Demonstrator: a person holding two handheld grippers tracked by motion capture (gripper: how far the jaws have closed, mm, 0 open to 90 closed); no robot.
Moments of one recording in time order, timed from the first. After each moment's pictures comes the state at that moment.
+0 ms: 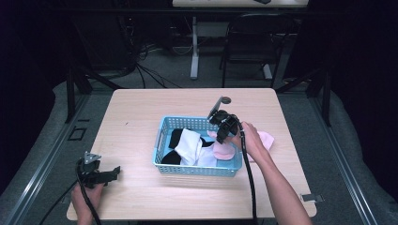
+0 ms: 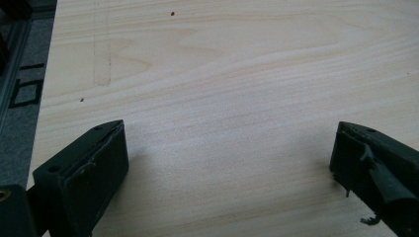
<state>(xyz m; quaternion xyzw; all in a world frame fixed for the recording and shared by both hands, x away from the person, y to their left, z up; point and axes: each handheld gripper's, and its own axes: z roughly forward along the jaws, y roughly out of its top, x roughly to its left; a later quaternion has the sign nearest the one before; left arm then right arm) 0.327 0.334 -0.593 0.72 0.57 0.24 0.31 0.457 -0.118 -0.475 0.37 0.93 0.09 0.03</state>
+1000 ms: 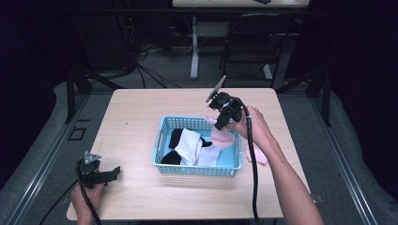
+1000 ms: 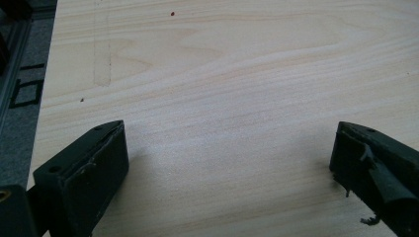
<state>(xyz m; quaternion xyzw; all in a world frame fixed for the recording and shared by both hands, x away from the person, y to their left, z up) 0.327 0.334 -0.593 0.72 0.57 0.24 0.31 0.435 -0.114 -0.383 0.34 0.93 0.14 0.06</state>
